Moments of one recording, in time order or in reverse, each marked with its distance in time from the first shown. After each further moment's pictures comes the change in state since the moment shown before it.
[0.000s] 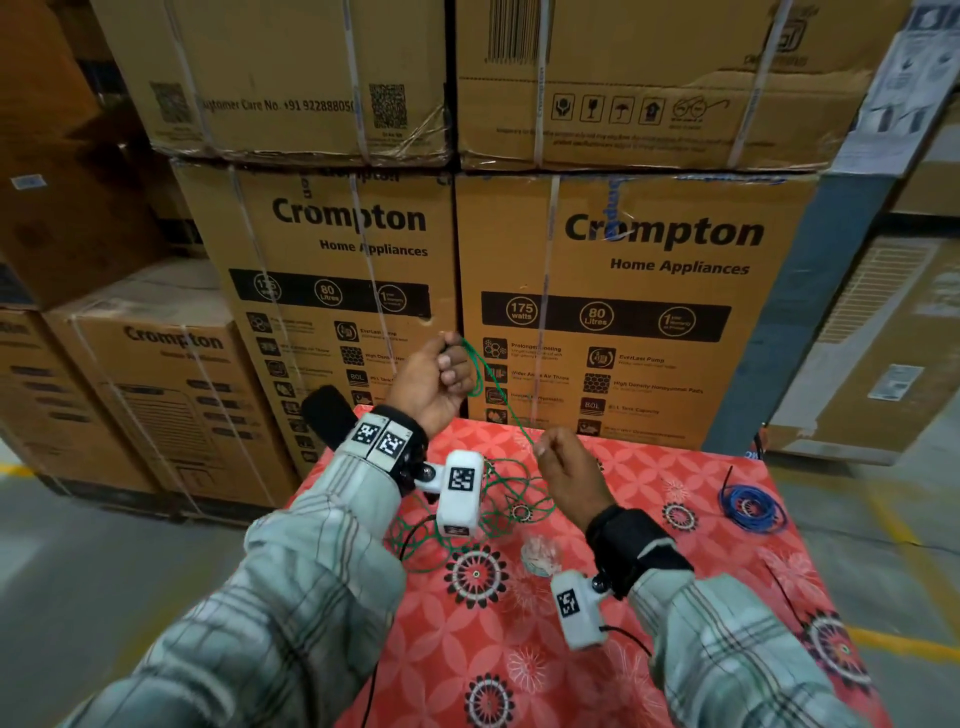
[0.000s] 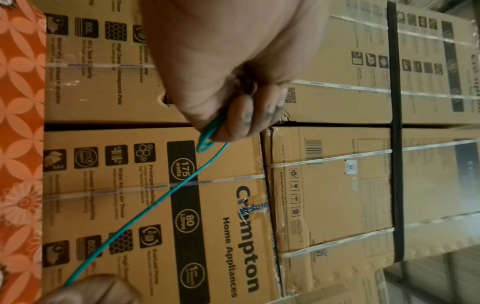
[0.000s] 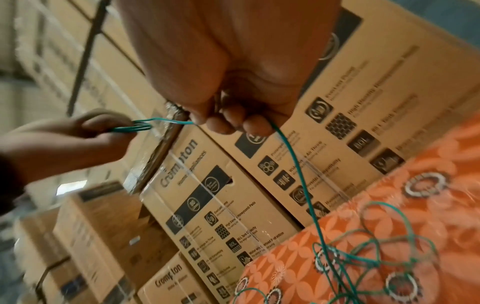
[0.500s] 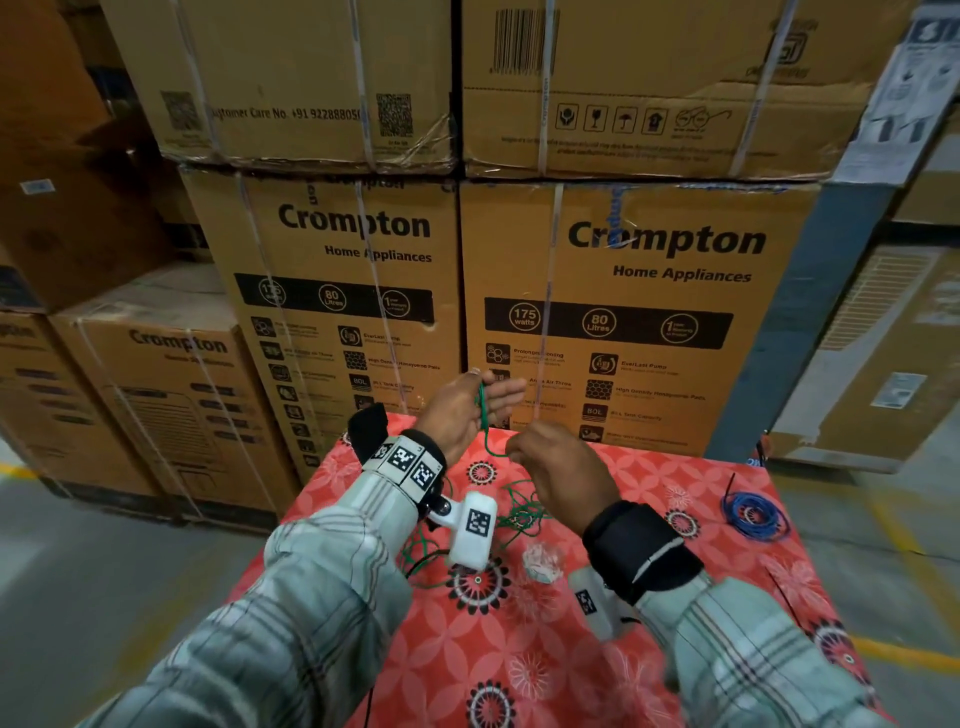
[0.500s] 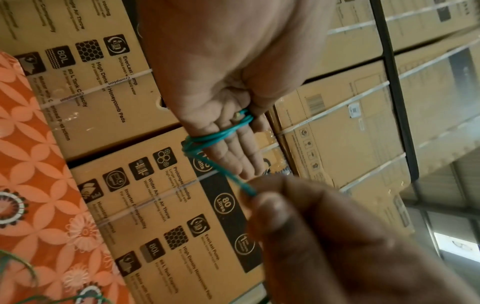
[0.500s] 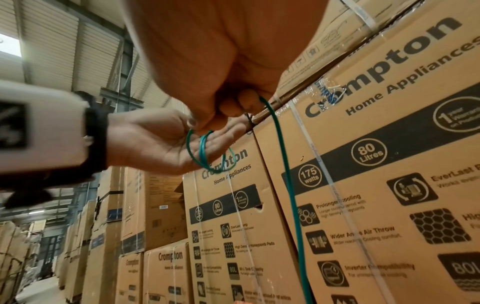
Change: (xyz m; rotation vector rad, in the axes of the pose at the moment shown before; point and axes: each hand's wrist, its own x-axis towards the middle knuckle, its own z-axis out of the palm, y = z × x) left_hand -0.004 -0.038 -0.006 0.420 0.029 -0.011; right_hand 0.004 -0.052 -0.013 -0.486 -0.088 -0.518
